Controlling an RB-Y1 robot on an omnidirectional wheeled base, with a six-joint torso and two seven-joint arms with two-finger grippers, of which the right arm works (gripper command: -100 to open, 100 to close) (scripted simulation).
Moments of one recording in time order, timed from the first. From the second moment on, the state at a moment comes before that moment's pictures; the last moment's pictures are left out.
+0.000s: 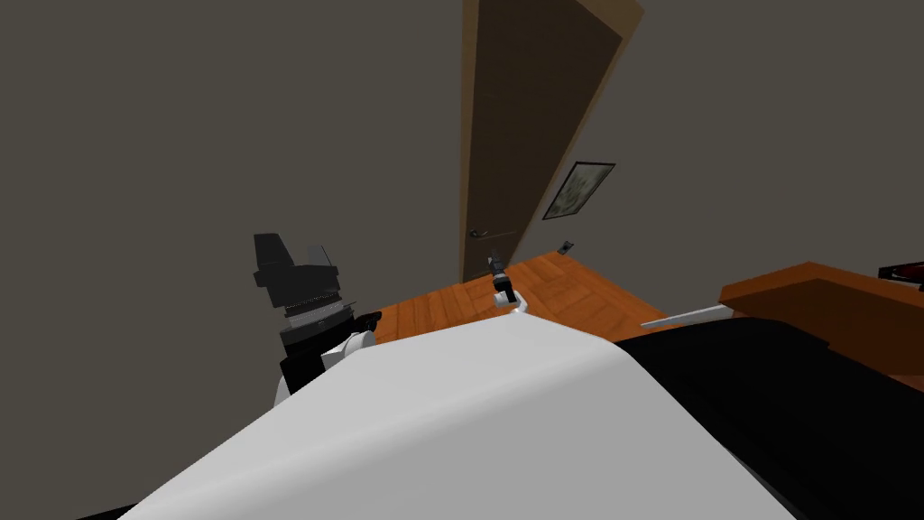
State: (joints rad) arm 0.03 -0.16 -0.04 -1.29 -0.02 -0.61 -0.05
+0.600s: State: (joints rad) arm -0.03 -0.18 -0.06 -1.14 -0.03 -0.62 -0.05
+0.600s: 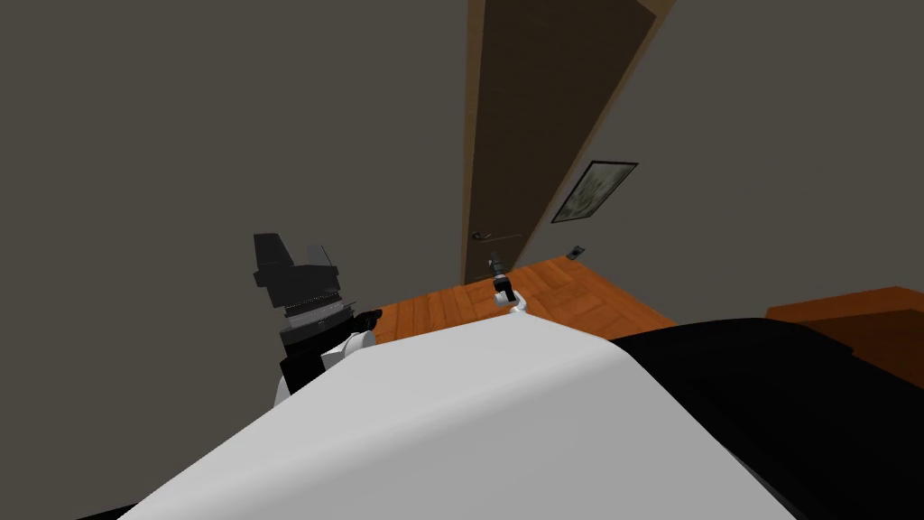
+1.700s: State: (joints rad) arm -0.16 -0.21 -0.09 -0.84 -0.04 -0.66 -0.06
